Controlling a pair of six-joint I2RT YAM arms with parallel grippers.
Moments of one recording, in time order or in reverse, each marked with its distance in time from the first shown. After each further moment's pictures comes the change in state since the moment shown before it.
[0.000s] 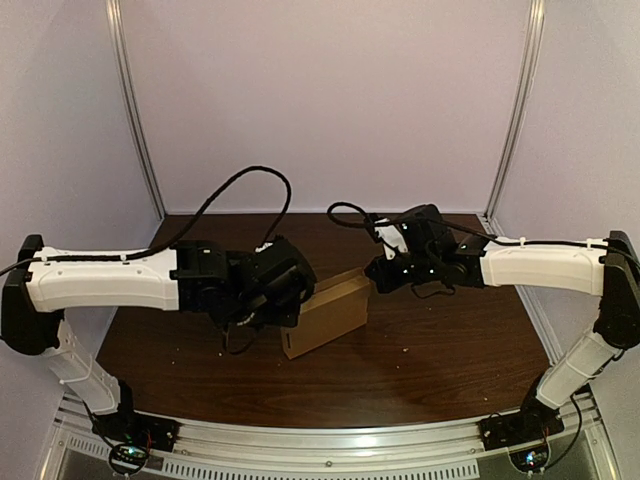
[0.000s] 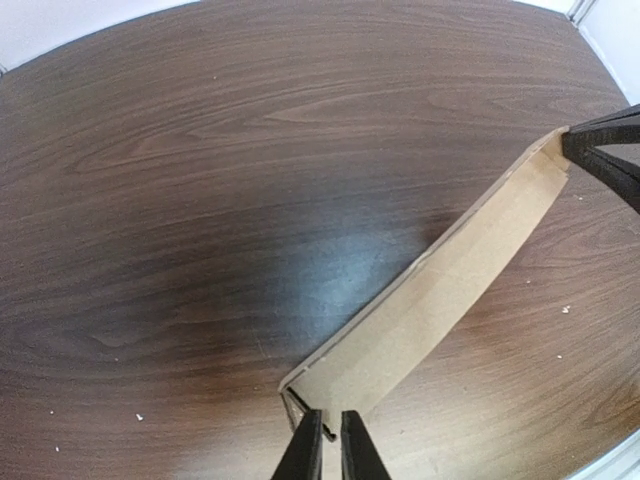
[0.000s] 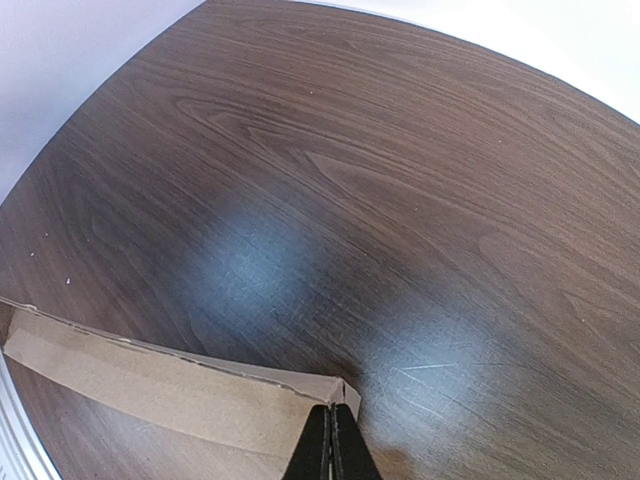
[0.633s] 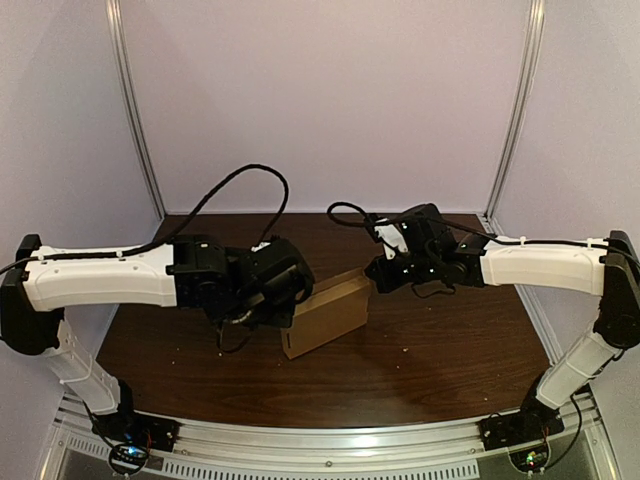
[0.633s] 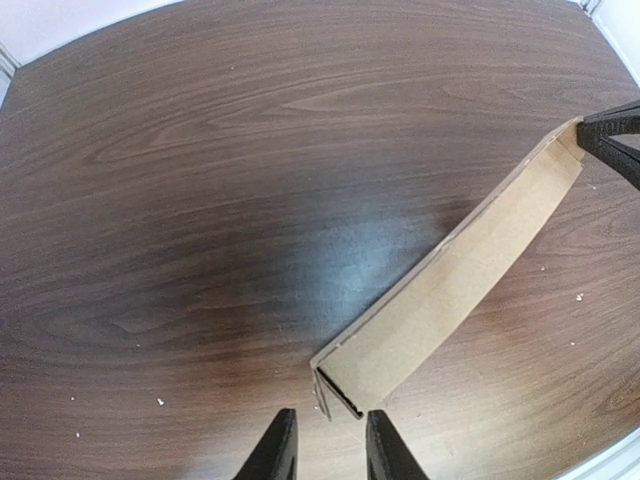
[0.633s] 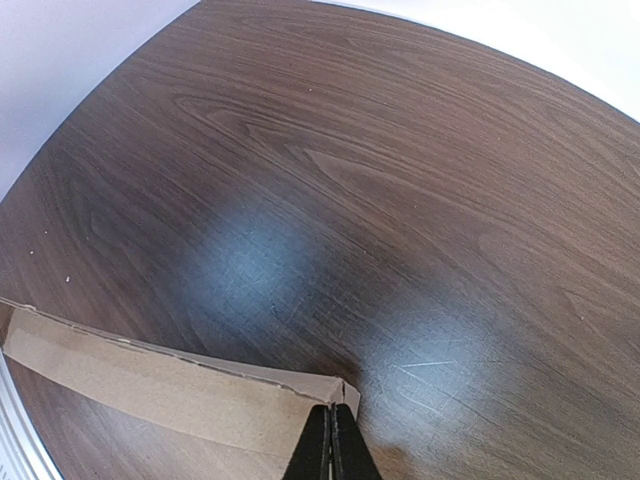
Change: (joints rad) left arm -0.005 -0.001 0.054 -0.106 0.007 -0.026; right arm 0.000 0.000 0.008 -0.017 0.001 0.000
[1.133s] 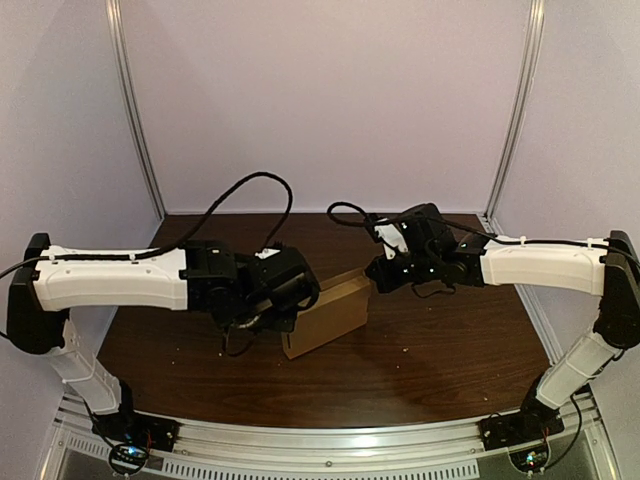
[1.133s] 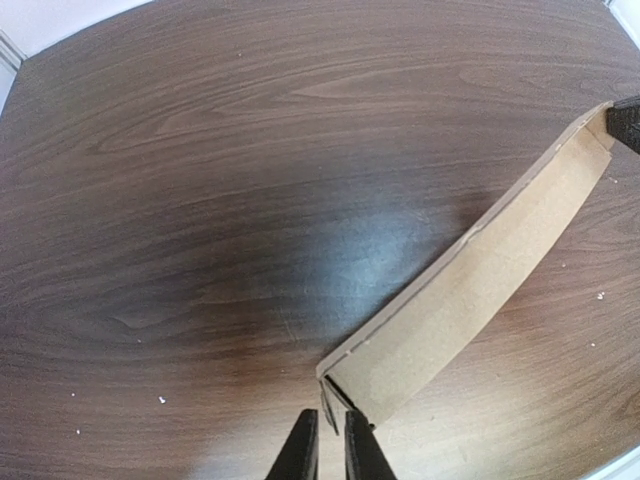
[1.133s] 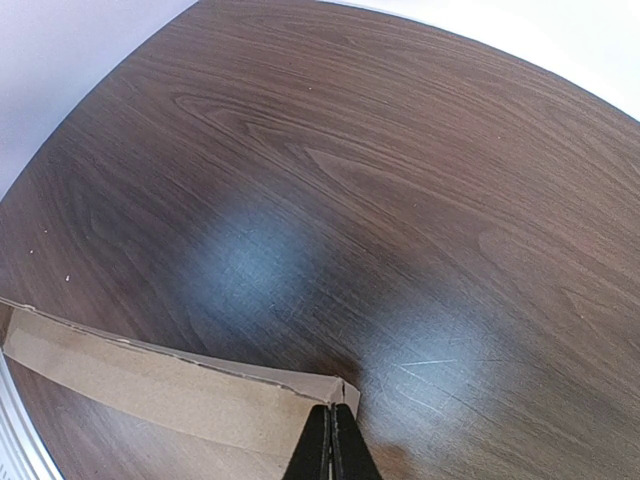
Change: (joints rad) left arm 0.002 0.034 -0.010 -0.002 -0.010 -0.016; right arm 0.000 0.000 0.003 -0.007 0.000 0.000
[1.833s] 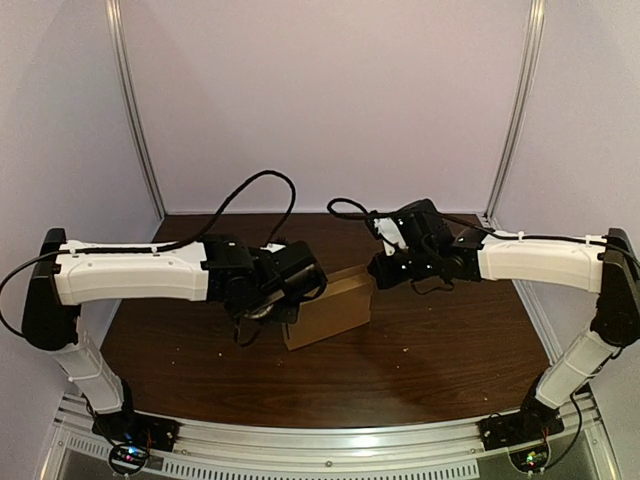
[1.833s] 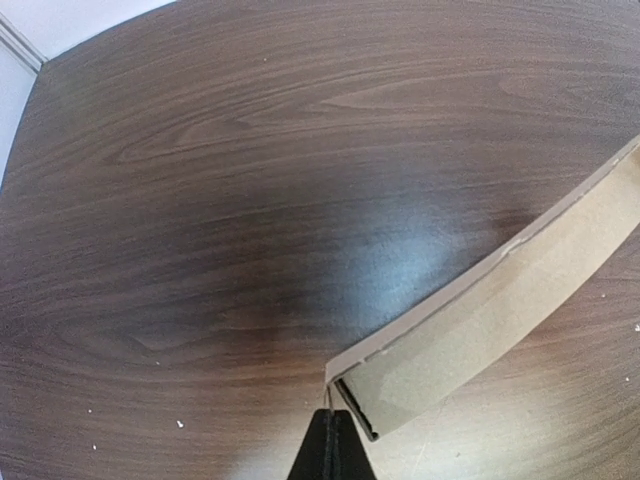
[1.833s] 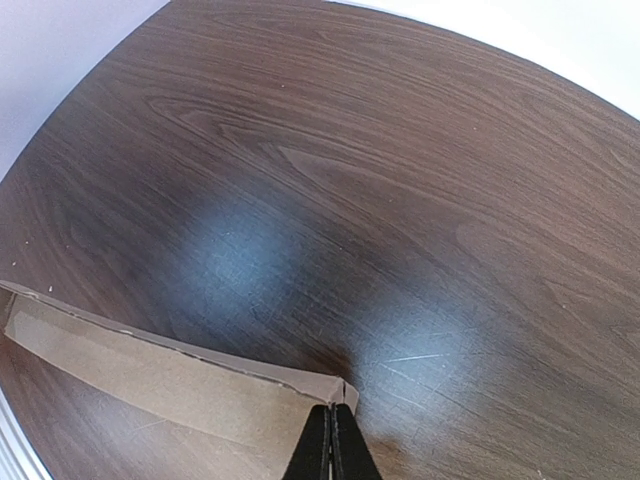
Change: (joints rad) left arm 0.055 0.082 0.044 -0.009 -0.024 0.042; right arm 0.000 0.019 0.047 -0.060 0.045 0.019
